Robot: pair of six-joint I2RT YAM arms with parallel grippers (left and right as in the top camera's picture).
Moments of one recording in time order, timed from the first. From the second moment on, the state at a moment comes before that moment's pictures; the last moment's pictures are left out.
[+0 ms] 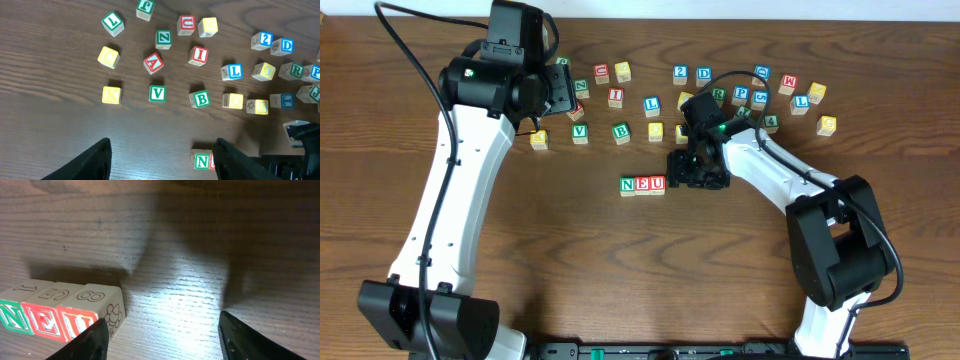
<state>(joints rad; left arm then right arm) -0.18 1.68 1.74 -1.08 -0.01 -0.33 0.44 1.98 1.33 -0.72 -0.23 0.46</state>
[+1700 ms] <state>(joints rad) -0.18 1.68 1.74 -1.09 -0.01 -0.33 0.34 1.98 1.84 -1.10 -0.11 0.28</state>
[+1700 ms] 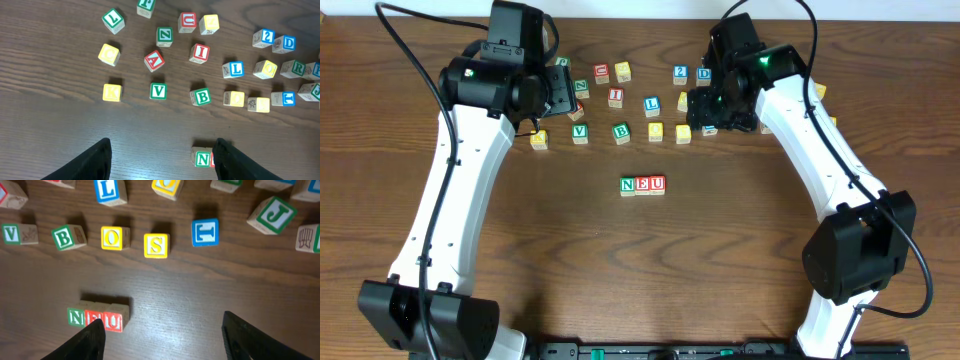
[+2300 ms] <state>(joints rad) -0.18 1.68 1.74 -1.10 -0.01 -0.33 0.34 1.98 1.84 -1.07 -0.11 0.27</state>
